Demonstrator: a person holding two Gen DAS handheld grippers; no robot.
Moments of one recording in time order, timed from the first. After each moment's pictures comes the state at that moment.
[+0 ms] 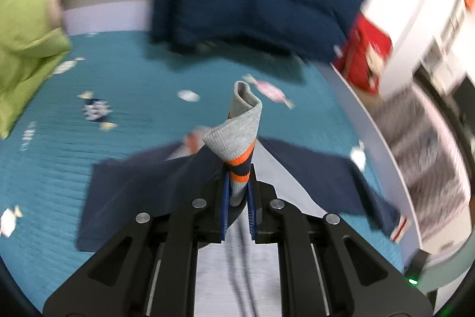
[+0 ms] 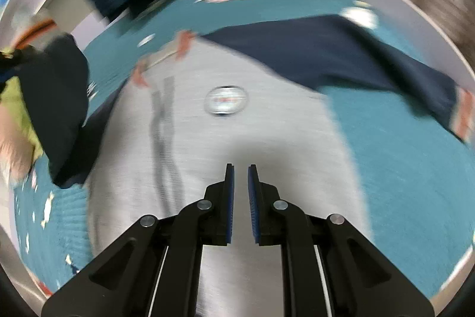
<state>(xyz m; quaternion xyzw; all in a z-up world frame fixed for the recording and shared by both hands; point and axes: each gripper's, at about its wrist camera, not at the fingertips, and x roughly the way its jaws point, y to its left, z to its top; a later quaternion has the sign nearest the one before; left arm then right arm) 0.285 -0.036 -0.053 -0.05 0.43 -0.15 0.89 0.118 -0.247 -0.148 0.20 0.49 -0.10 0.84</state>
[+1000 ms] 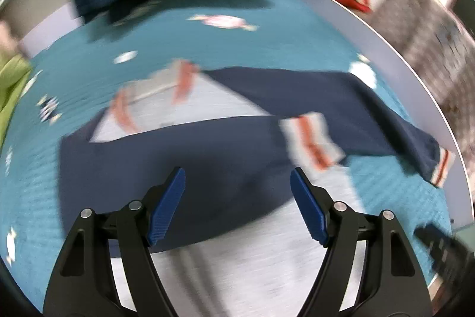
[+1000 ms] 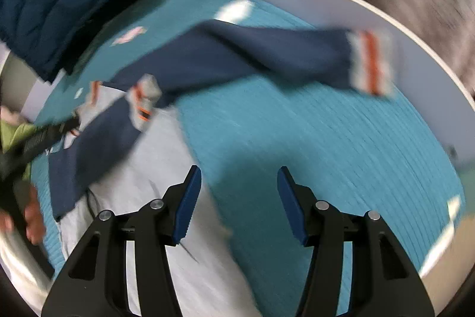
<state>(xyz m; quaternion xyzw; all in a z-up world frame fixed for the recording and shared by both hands) 0.277 -0.137 -0.156 0.07 0.48 -0.15 0.86 0.097 -0.351 -0.158 0.24 0.47 -0.16 0.83</state>
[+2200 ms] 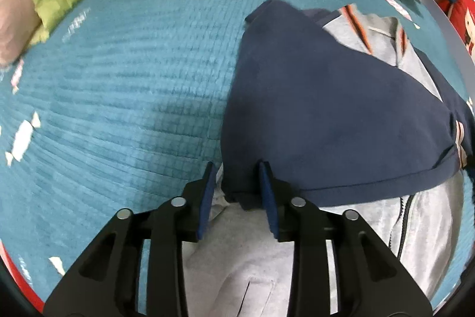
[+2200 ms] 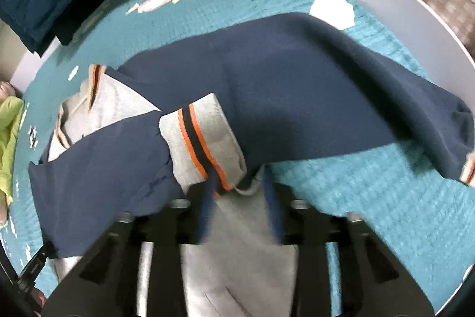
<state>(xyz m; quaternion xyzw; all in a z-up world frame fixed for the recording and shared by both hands) 0.269 0.089 -0.226 -0.03 0.56 0.04 0.82 0.222 -0.320 -0.190 0.20 0.51 -0.15 0.82</state>
